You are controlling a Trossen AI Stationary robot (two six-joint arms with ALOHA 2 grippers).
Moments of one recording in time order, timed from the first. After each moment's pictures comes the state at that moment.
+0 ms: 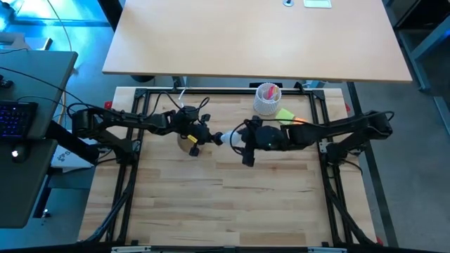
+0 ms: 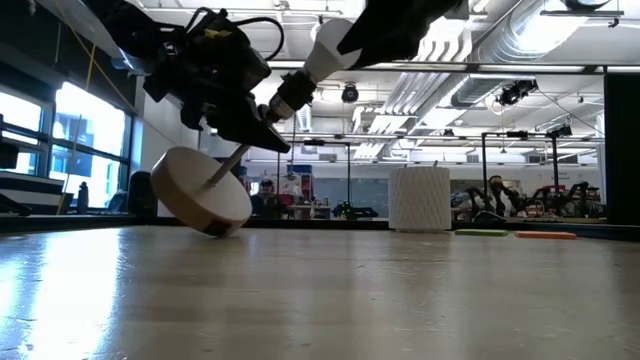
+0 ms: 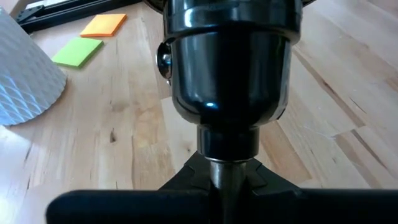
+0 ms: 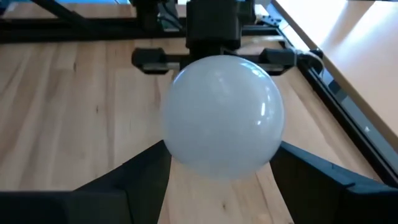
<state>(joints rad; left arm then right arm) 0.28 1.46 0.70 0.16 0.38 0.45 0.12 1.46 1.12 -0.23 0.34 0.08</state>
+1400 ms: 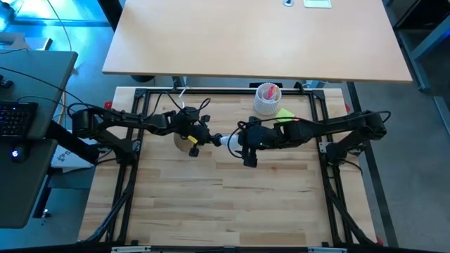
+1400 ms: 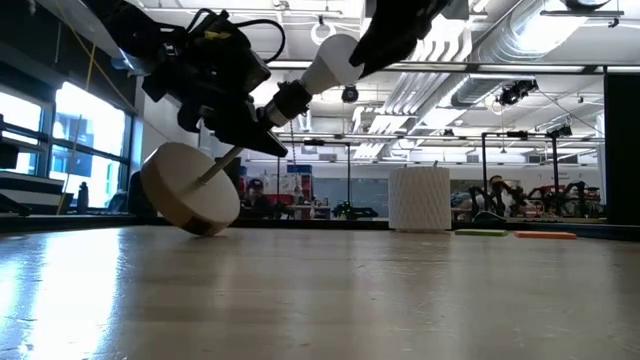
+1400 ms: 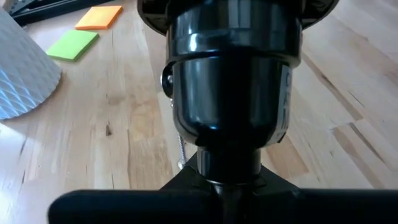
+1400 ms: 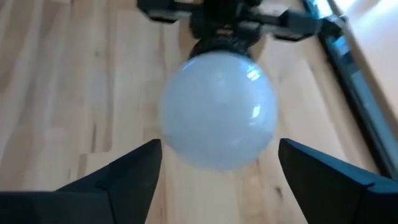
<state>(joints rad) 0.28 1.46 0.70 0.14 0.37 0.45 0.10 1.53 1.28 -0.54 0.27 0.02</state>
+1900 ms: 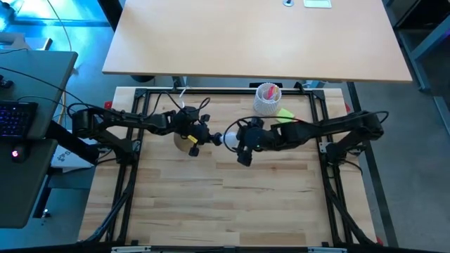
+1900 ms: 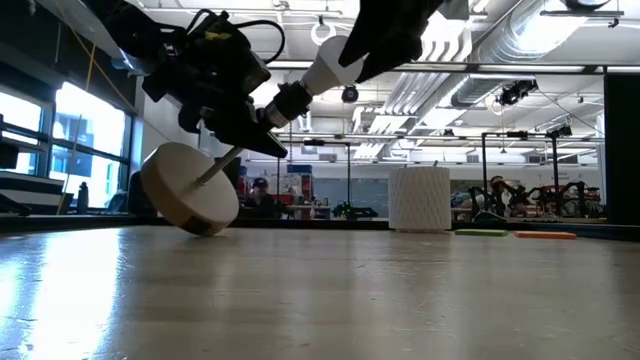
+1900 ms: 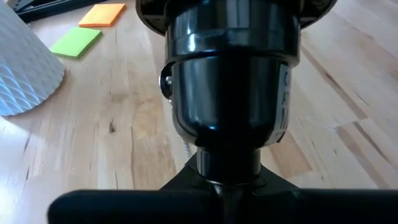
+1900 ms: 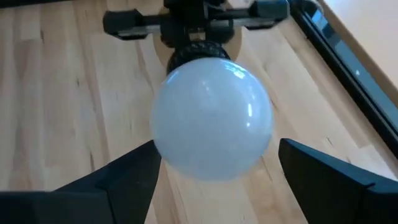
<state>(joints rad) 0.28 1.46 0.70 0.13 0.36 0.45 0.11 1.57 1.33 -0.58 0.37 0.26</state>
